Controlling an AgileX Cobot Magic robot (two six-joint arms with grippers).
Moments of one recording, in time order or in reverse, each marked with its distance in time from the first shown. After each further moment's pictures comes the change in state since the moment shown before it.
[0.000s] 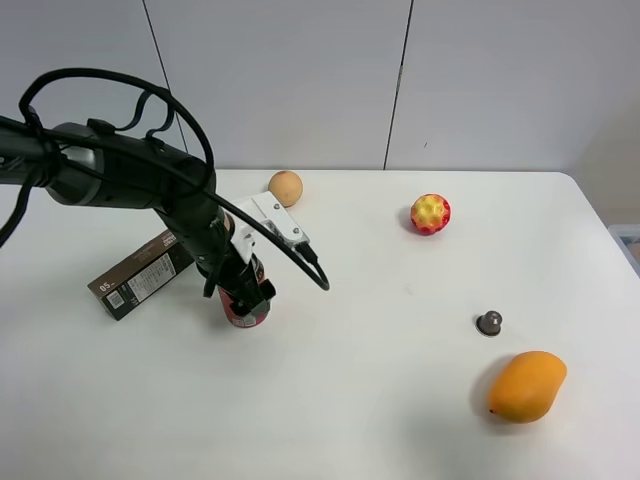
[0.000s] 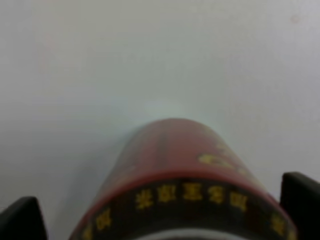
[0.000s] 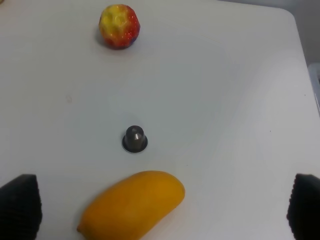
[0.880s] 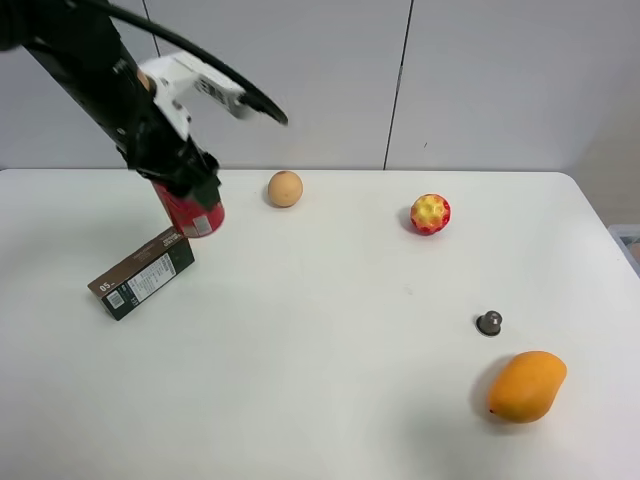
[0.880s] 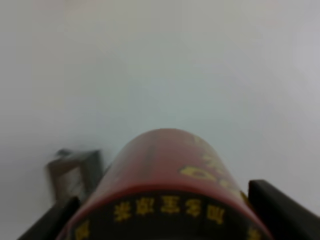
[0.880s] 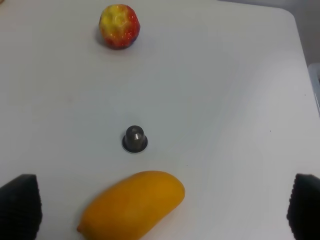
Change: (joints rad) left arm 0.197 -0.238 -0.325 0.005 0.466 -0.098; right arm 0.000 0.000 0.000 0.000 0.000 0.000
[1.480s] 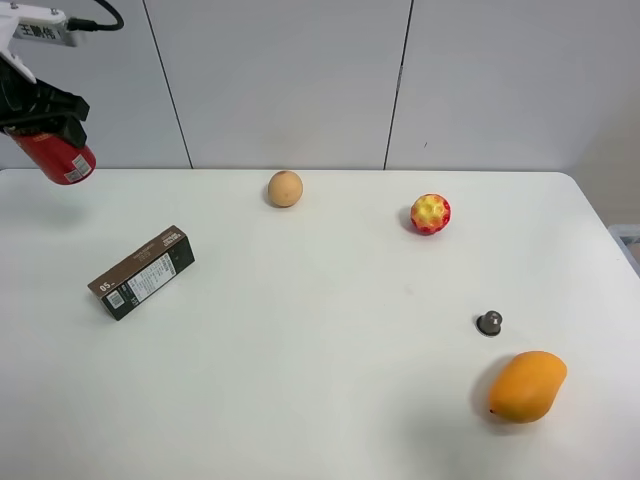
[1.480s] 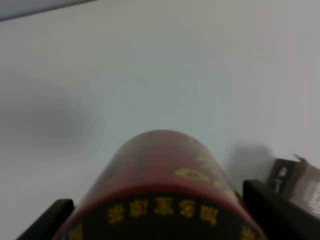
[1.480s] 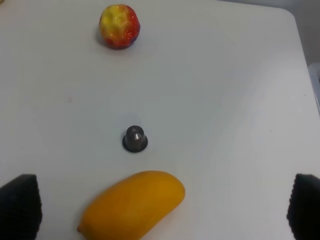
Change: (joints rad) left arm 0.469 0.100 -0.067 0.007 -0.127 -0.077; right arm 0.000 0.000 0.000 0.000 0.000 0.000
